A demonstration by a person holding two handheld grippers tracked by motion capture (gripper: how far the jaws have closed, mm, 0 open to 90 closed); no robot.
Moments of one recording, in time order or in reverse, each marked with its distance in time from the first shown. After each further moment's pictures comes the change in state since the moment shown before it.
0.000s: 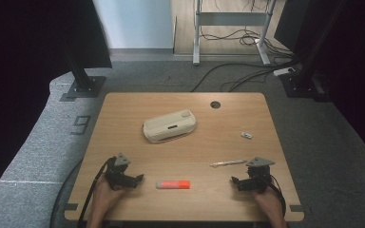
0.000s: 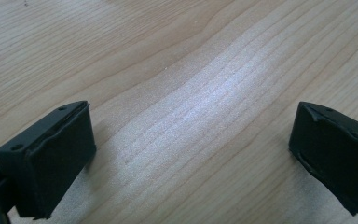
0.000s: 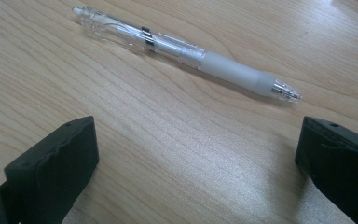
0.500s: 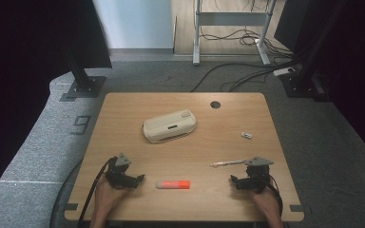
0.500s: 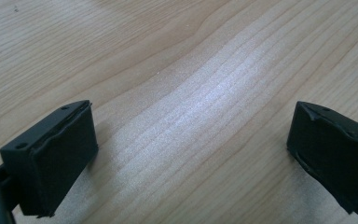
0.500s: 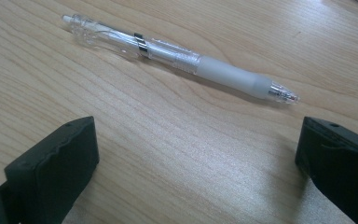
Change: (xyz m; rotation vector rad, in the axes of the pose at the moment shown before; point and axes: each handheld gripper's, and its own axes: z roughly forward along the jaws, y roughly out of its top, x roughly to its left) left arm -0.001 0.002 0.001 -0.002 -0.014 0.013; right arm 0.004 0.002 0.002 -0.001 -0.033 0.036
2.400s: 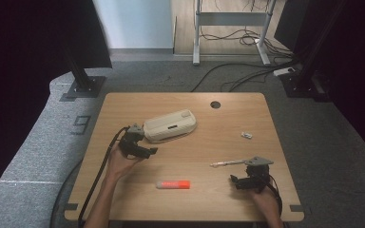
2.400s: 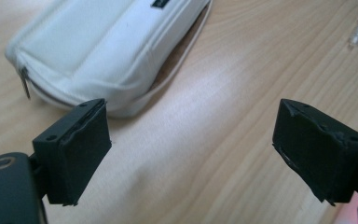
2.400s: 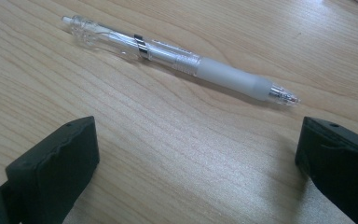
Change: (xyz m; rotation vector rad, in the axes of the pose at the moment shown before) left arm 0.017 0.115 0.008 -0.015 -0.122 0.043; right arm 0.000 0.001 0.001 -0.001 0.001 -0.001
